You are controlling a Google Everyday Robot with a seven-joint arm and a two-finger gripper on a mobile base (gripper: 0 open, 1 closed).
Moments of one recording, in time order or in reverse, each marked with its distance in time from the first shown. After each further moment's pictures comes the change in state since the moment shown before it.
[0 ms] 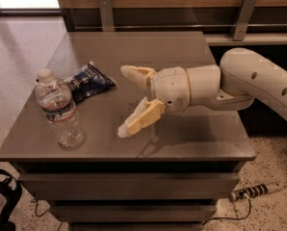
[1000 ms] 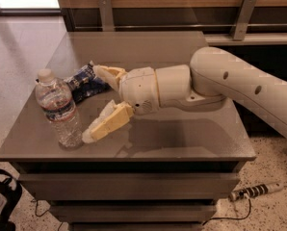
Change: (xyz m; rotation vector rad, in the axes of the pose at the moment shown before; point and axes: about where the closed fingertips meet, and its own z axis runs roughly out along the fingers) arm -0.021 0.014 0.063 -0.013 0.005 -0.035
